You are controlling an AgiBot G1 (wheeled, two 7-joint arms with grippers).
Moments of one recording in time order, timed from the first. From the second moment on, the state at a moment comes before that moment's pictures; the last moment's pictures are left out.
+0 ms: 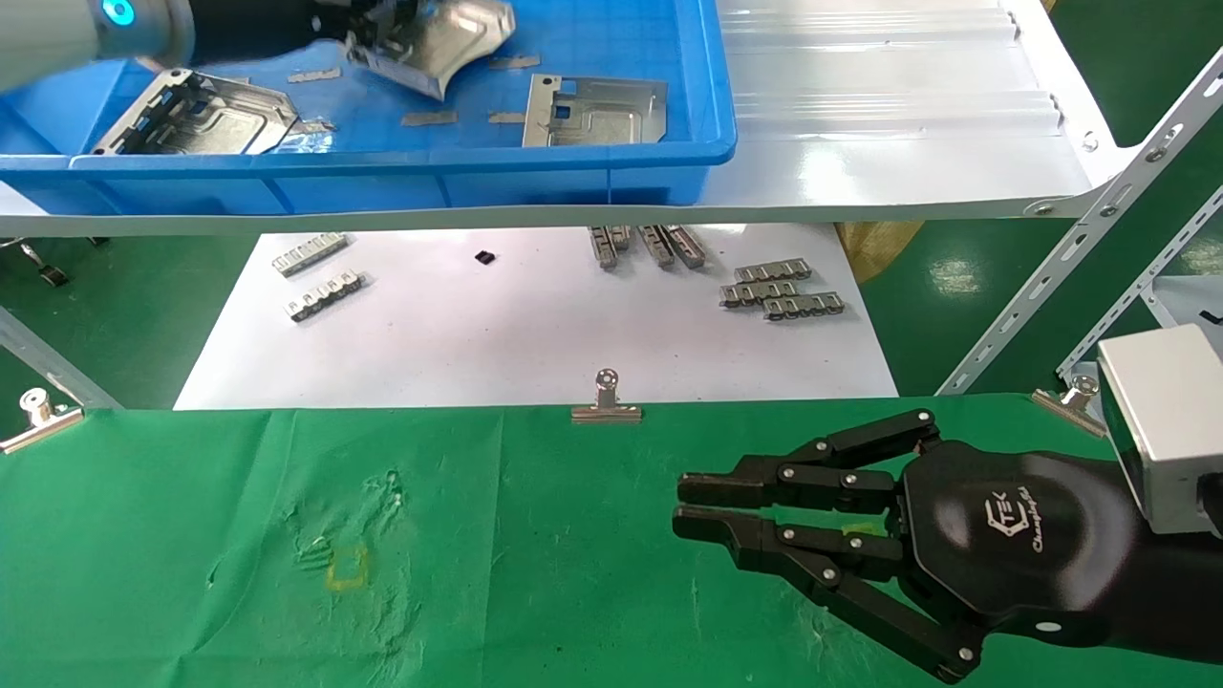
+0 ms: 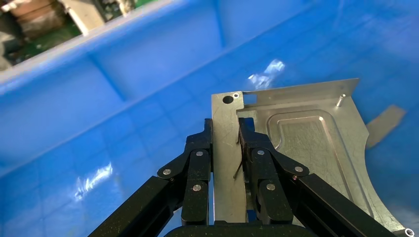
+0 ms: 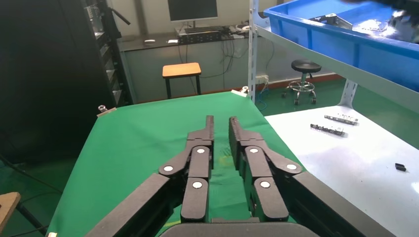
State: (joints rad) left arm -2.11 1.26 0.56 -0.04 1.46 0.83 -0.09; right arm 1.09 -0.59 -0.35 1.27 -0.68 -1.47 0.15
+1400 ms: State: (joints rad) left arm -1.62 0.77 0.73 -0.49 1.13 1.52 0.69; right arm 1.09 -0.59 -0.35 1.27 -0.68 -1.47 0.15
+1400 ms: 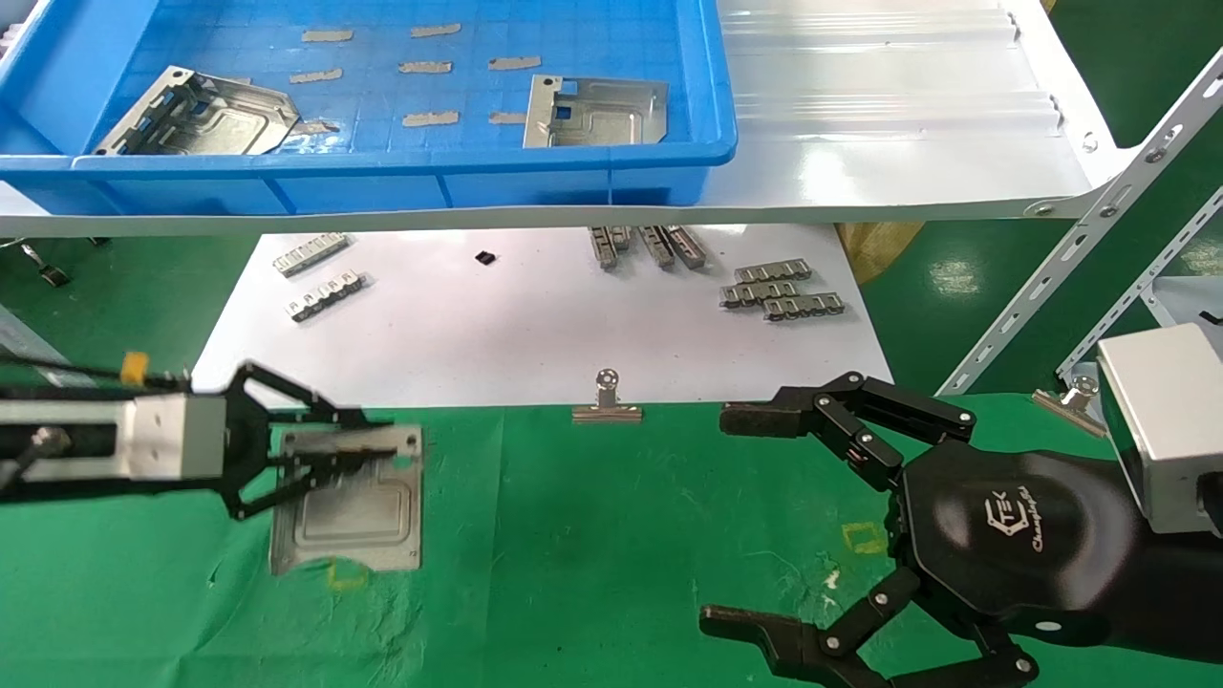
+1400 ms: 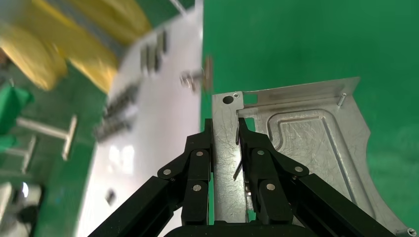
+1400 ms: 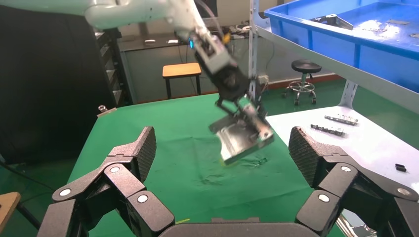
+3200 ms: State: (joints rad) left arm -1.53 0.81 0.69 -0.32 1.05 1.59 0.60; right arm 1.09 -0.58 -0.35 1.27 -0.68 -1.47 0.15
